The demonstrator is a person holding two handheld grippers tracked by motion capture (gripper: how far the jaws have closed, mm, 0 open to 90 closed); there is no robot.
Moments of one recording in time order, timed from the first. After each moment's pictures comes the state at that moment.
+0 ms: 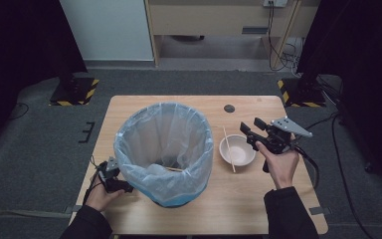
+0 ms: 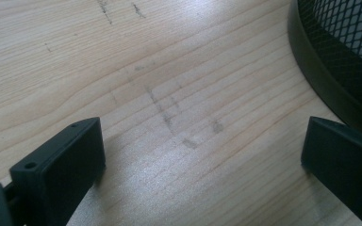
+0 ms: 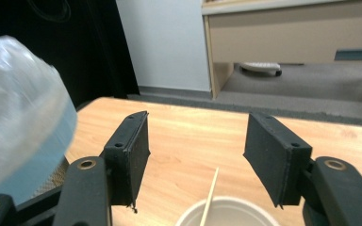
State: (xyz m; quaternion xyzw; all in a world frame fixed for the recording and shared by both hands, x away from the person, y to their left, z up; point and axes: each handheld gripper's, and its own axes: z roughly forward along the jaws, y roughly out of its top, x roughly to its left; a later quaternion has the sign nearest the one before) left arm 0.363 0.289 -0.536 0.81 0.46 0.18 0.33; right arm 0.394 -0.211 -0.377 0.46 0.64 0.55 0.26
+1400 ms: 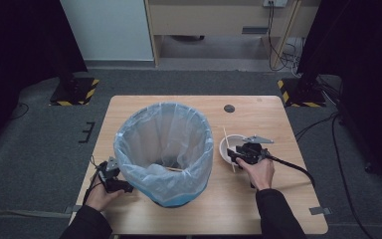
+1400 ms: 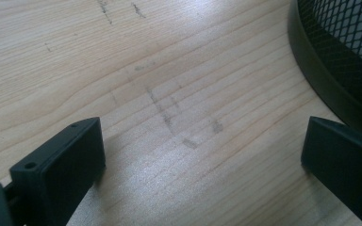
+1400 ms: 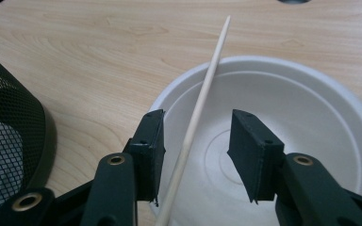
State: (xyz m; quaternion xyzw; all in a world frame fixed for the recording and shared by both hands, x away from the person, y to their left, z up) left arm 0.363 0.289 -0.536 0.80 0.46 0.18 0.33; right arm 0.422 -0.183 -0.490 0.51 0.73 0.41 0.17
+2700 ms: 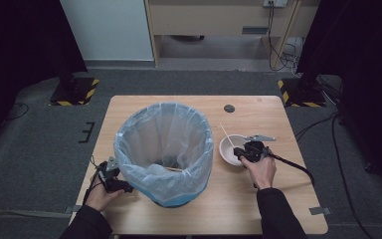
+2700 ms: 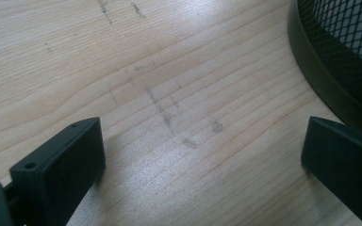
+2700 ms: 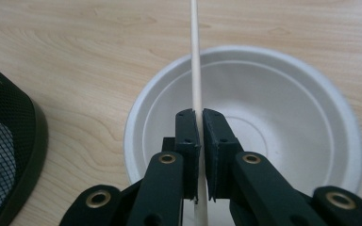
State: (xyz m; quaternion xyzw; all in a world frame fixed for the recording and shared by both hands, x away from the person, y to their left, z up) left arm 0.363 0.289 -0.536 0.80 0.46 0.18 0.33; right arm 0.424 -0.191 -0.484 0.53 0.74 0.39 0.16
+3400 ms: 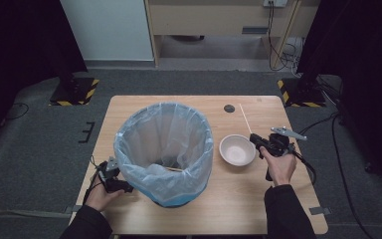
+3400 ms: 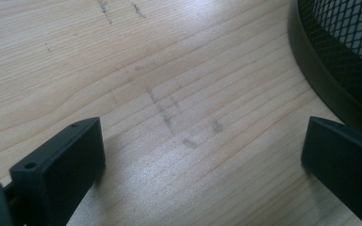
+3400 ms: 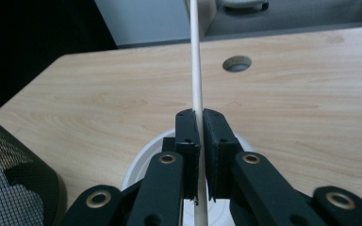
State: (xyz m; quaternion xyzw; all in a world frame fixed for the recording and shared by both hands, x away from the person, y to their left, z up) left arm 0.363 0.289 -0.536 0.80 0.46 0.18 0.33; right arm 0.415 -0.239 -0.440 0.55 0.65 0.49 0.19
